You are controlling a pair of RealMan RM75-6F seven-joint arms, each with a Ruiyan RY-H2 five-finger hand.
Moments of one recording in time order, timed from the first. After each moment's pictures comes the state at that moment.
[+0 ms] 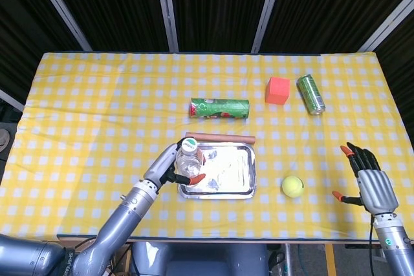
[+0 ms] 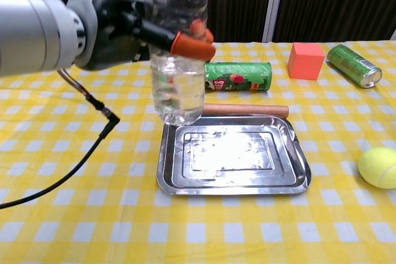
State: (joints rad) left arm -0.77 -1.54 -0.41 -2.16 0.57 1.13 0.13; right arm 0.17 -1.17 0.05 -1.46 -1.49 1.35 0.22
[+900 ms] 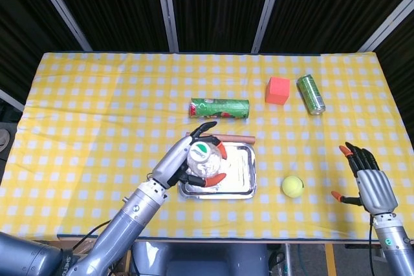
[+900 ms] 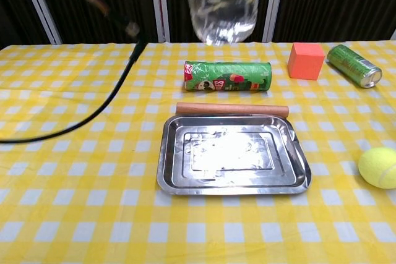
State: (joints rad) left arm -0.88 -1.53 -0.59 -2.35 0.65 1.23 0.23; right arm 0.18 -1.18 0.05 -1.46 -1.51 1.35 0.23
